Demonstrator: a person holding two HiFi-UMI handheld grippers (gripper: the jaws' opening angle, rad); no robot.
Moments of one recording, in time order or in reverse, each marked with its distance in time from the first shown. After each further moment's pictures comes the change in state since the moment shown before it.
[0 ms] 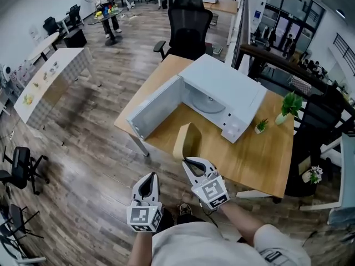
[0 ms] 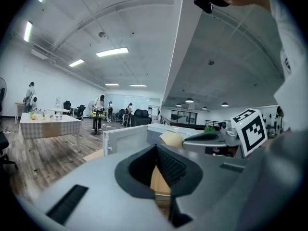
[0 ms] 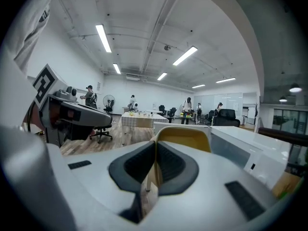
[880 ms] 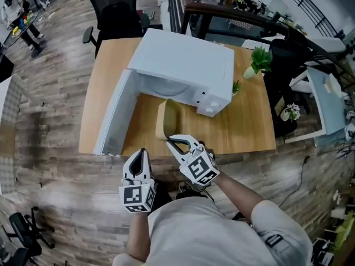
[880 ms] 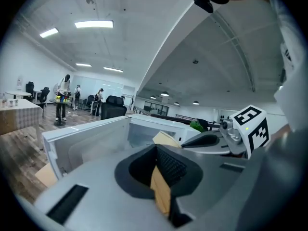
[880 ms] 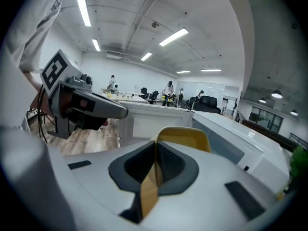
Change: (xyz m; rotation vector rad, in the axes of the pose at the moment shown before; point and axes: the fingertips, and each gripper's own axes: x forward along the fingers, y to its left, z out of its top) left arm 0.180 0.037 -0.009 0.011 0.130 -0.396; right arm 0.087 -0.088 -0.050 0.008 0.244 -0.257
